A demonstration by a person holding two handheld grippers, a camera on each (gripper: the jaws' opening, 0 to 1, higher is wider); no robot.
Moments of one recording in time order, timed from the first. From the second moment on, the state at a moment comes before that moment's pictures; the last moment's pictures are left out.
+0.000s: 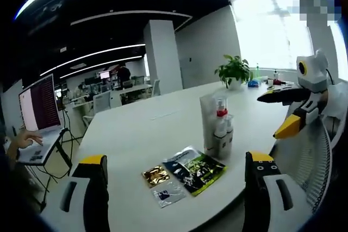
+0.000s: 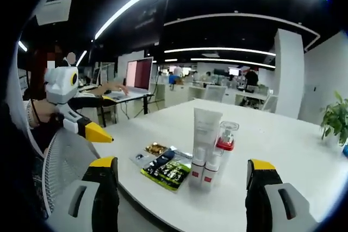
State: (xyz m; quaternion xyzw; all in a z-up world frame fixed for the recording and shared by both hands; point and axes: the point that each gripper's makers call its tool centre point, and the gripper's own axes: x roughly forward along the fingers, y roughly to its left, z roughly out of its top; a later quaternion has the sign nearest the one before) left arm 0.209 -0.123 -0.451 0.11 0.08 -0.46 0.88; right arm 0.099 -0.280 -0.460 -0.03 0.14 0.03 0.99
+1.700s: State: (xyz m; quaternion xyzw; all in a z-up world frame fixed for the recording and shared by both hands) left arm 0.203 -0.127 -0.452 0.11 0.09 -0.47 0.87; right arm 0.102 -0.282 -0.465 -0.03 0.16 0.02 0.99
